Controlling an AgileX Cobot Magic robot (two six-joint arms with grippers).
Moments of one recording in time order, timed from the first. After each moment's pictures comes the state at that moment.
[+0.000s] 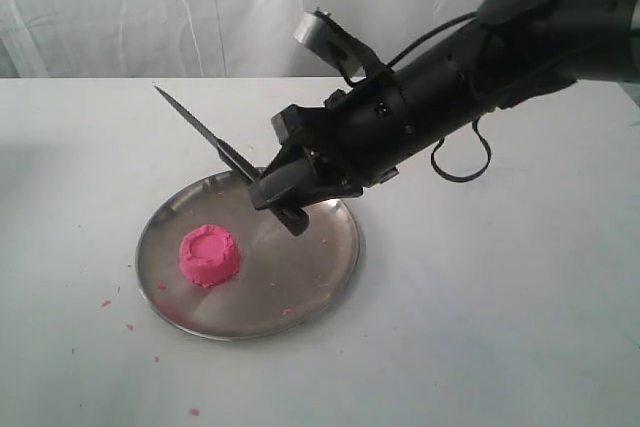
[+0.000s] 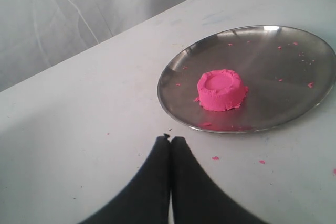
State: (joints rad) left arm -0.28 -0.01 0.02 0.00 0.28 0.29; right arm 0.42 1.74 -1.24 1.10 1.07 -0.74
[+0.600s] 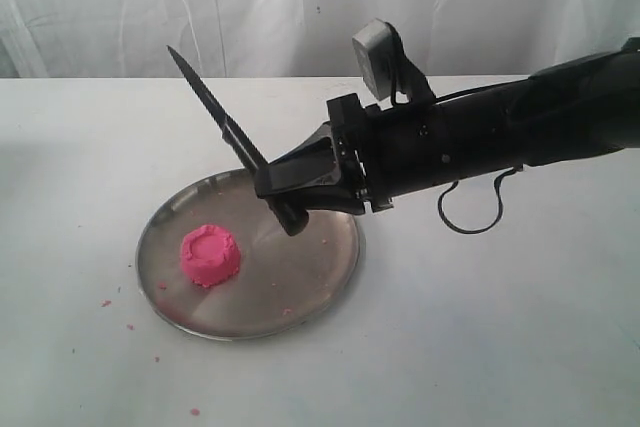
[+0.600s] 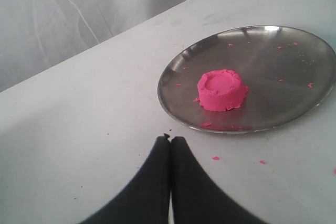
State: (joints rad) left arm -0.28 -0.01 0.02 0.00 0.28 0.29; right arm 0.33 1.74 -1.03 1.49 1.21 -1.03
